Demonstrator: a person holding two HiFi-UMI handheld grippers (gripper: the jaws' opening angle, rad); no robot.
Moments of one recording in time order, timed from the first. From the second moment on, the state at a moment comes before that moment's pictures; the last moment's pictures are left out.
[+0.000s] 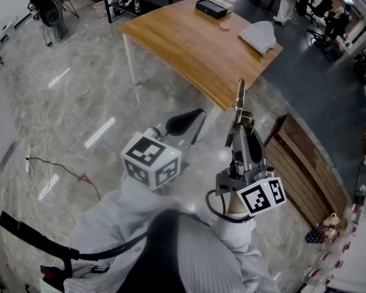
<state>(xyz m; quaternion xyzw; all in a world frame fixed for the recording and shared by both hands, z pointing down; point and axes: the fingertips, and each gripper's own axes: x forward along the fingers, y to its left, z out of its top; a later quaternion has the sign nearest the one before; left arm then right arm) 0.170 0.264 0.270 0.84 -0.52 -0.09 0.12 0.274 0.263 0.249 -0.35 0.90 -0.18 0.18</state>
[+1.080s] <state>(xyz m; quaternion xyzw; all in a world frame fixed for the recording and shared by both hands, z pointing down) 0.021 0.089 0.297 0.84 -0.51 -0.08 0.15 0.160 0.086 0.278 -0.38 0.88 -0.20 0.19</state>
